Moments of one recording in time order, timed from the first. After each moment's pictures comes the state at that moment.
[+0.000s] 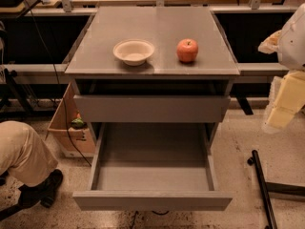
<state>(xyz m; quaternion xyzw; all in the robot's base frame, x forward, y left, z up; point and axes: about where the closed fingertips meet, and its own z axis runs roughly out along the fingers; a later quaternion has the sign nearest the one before) 0.438 -0.216 0.976 -0.60 0.78 -0.03 0.16</state>
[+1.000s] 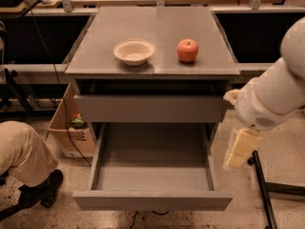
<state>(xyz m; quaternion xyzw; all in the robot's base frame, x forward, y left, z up) 0.445 -0.182 0.846 -0.62 0.77 0.02 0.18</state>
